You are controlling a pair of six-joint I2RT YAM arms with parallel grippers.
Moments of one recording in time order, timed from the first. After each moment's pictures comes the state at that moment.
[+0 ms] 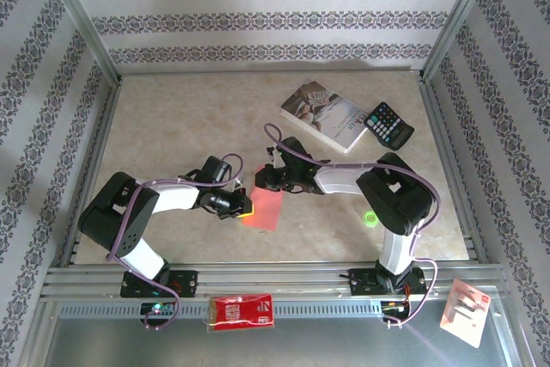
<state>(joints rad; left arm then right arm) -0.47 1.60 0.60 -0.11 0.66 -0.68 0.71 1.85 0.93 0.14 -0.49 0.84</state>
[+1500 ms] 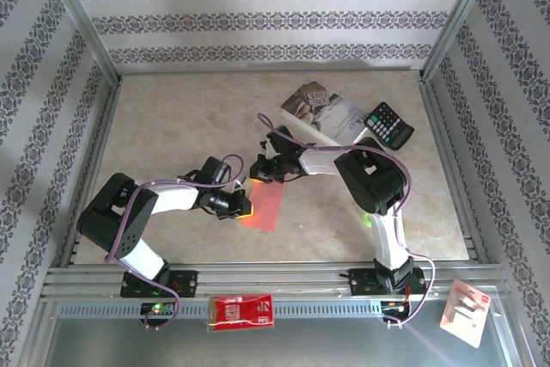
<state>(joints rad) -0.47 1.60 0.59 -0.13 0.66 -0.62 0.64 2.09 1.21 -0.06 -0.57 0.86</state>
